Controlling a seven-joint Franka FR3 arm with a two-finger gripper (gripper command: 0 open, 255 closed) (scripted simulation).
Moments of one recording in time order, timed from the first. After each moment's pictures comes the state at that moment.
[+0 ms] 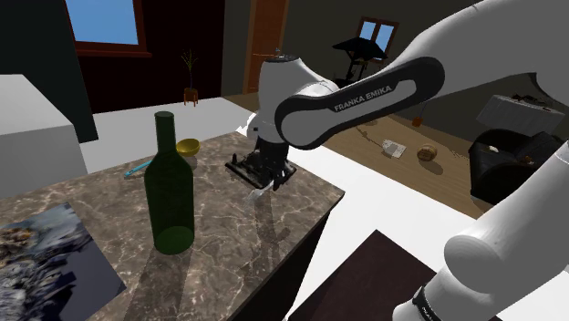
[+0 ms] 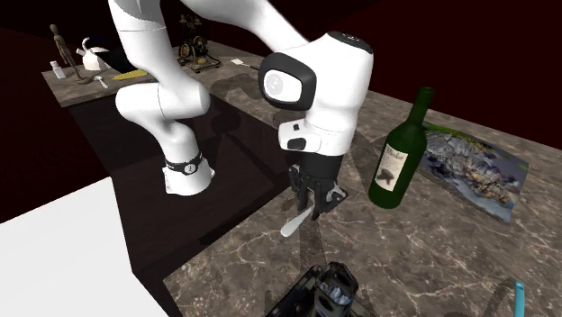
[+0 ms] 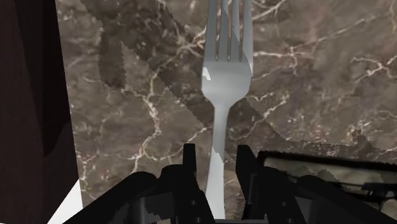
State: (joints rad) arm -0.44 -0.04 0.79 -2.23 -0.14 2.17 1.79
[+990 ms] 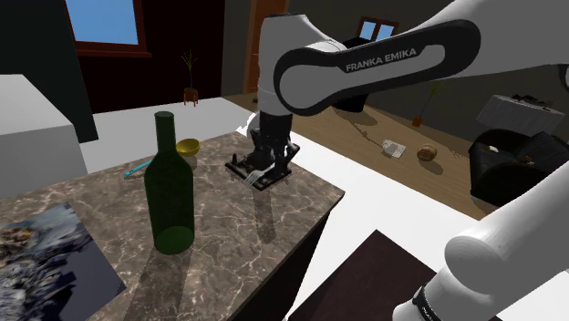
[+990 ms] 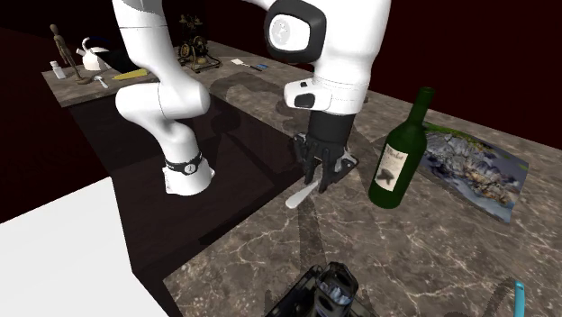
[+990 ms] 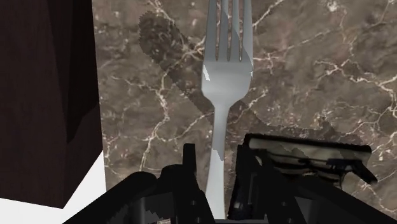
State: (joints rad) arm -0.42 -0.13 0.79 -2.12 -0.05 1.99 1.74
